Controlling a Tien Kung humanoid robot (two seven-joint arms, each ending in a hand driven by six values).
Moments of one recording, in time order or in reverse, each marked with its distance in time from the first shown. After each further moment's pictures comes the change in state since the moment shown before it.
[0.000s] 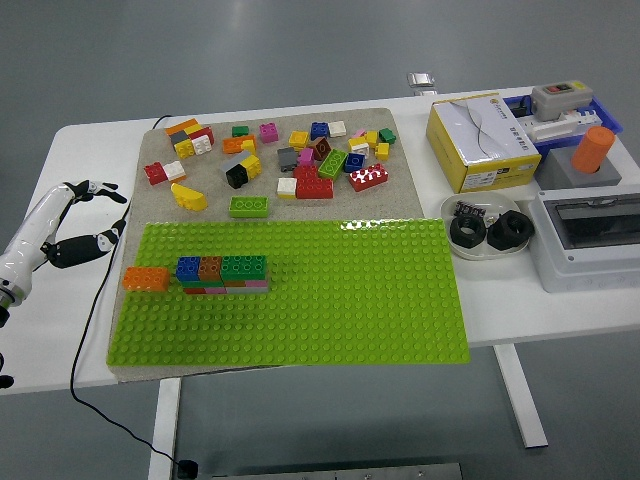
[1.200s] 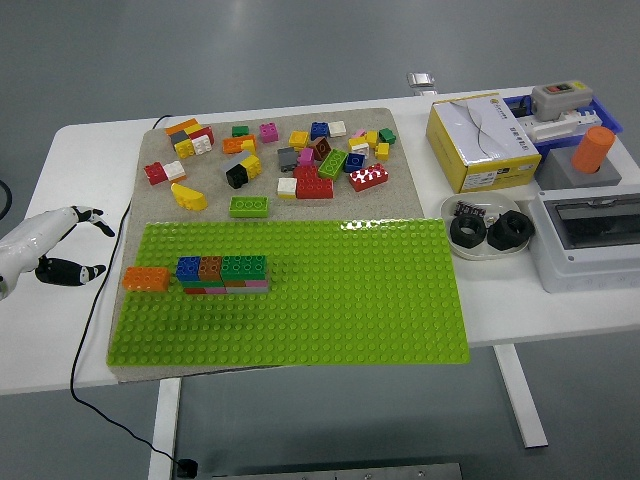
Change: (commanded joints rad) left arm -0.139 0.211 0.243 0.060 0.086 -0.101 0.127; right arm 0.014 -0.011 0.002 0.000 -0.011 0.001 0.002
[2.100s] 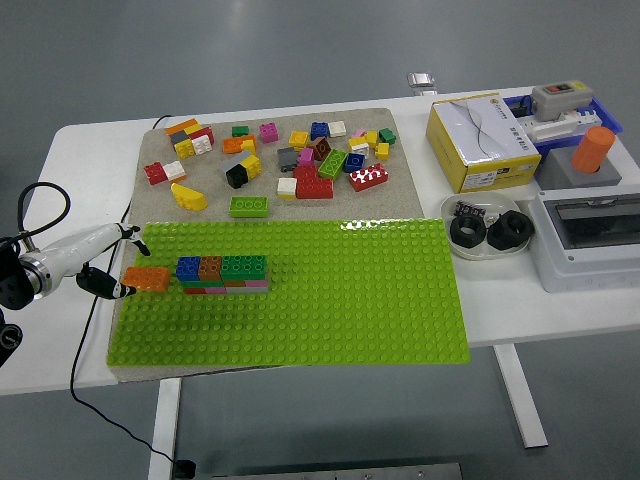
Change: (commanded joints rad) left arm -0.162 -0.037 0.227 0.141 -0.069 -0.042 0.032; right arm 0.018 -0.013 -0.014 0.000 0.002 0.002 0.003
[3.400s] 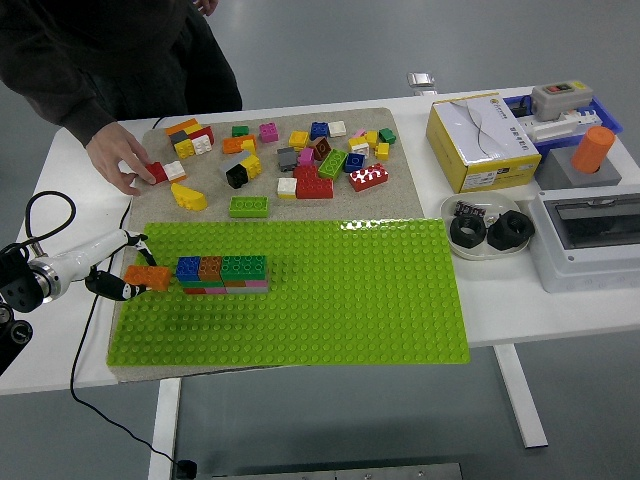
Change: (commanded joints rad) left arm -0.016 -0.040 0.010 0.084 -0.058 0.010 -0.039; right arm 0.004 -0.001 0.001 0.000 -0.014 0.001 0.017
